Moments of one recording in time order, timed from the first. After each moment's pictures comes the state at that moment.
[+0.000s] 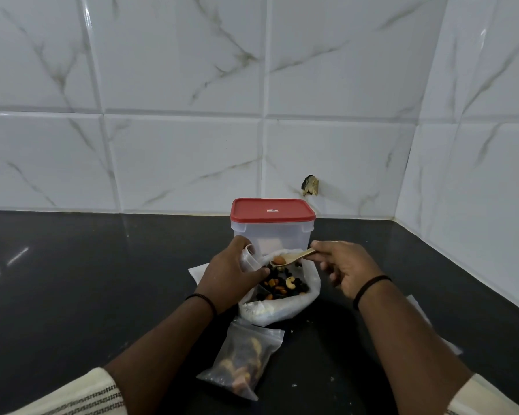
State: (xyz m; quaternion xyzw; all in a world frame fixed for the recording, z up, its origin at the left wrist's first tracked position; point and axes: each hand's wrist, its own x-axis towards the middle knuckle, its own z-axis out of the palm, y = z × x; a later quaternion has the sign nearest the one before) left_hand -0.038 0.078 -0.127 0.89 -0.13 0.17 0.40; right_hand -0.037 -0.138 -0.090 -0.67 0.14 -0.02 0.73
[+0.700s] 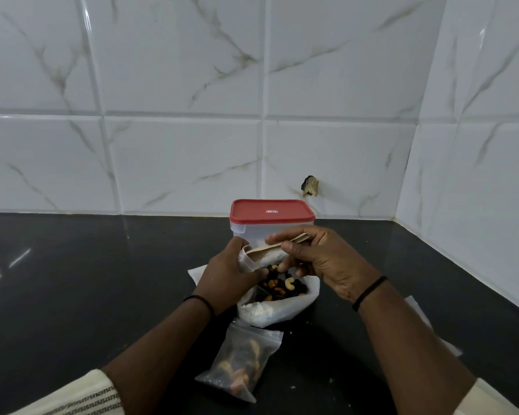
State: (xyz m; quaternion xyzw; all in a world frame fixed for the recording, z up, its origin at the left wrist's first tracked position) left_hand -0.039 0.079 -0.127 0.88 -0.13 0.17 0.42; right_hand -0.051 -0.126 -0.080 -0.70 -0.23 0.03 0.67
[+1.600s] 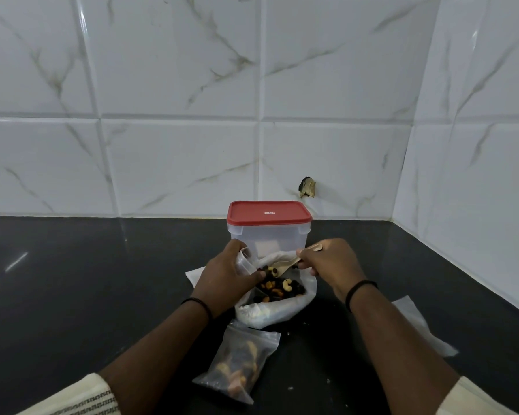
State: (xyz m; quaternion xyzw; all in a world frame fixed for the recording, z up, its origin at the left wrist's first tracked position) left_hand -0.041 0.078 -0.125 0.90 -0.12 0.17 0.39; right_hand -0.031 -0.134 -0.102 -0.84 0.05 -0.13 0.52
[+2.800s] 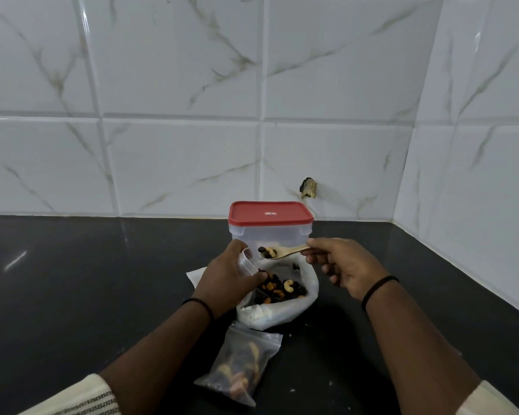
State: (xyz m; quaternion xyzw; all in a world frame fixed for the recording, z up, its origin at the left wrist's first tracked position) left_hand -0.038 0.079 -0.128 0.89 -0.14 0.17 0.40; right_hand -0.038 -0.148 -0.083 -0.75 0.07 0.01 0.65
